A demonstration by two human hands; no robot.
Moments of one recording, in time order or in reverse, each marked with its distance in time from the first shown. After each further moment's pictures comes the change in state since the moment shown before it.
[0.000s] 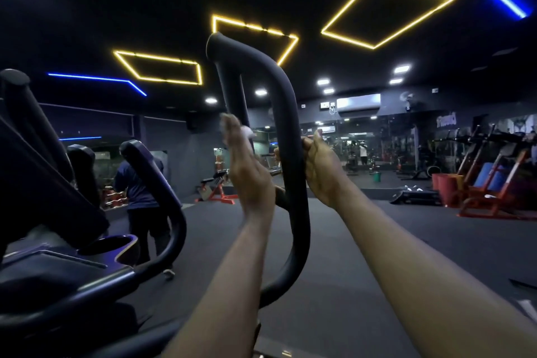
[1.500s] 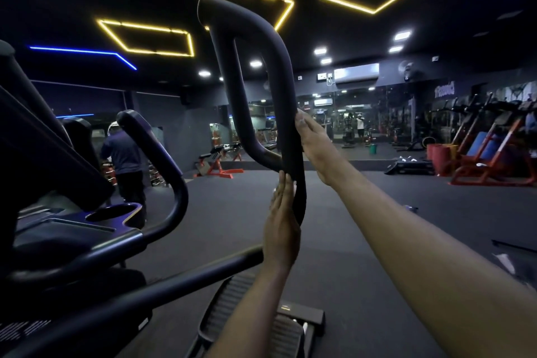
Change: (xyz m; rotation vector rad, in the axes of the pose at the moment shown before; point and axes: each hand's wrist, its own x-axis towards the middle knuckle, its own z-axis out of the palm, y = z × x) left_hand -0.162 -0.017 -0.038 0.140 -0.617 -0.174; right_hand -0.028 0.014 0.001 -0.331 0.028 -0.101
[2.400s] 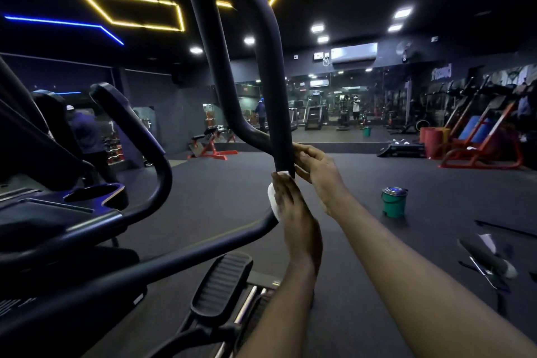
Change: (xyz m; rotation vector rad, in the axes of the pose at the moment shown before) left_hand -0.031 0.044 0.061 -0.060 0.105 -0.254; right_hand -0.058 0.064 -0.014 0.220 0.116 0.248
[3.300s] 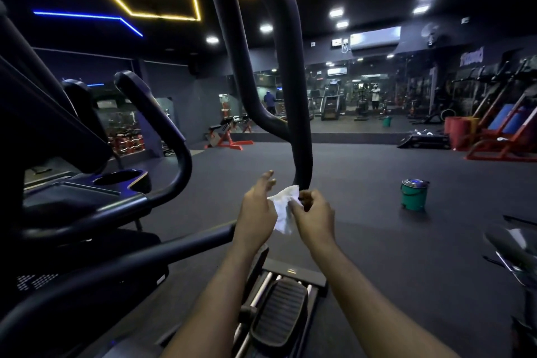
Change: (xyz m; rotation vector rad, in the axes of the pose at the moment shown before) left_hand 0.039 -0.065 -0.112 0.095 -0.295 -0.097; right_hand -0.056 0.107 0.035 -0.426 0.268 -0.013
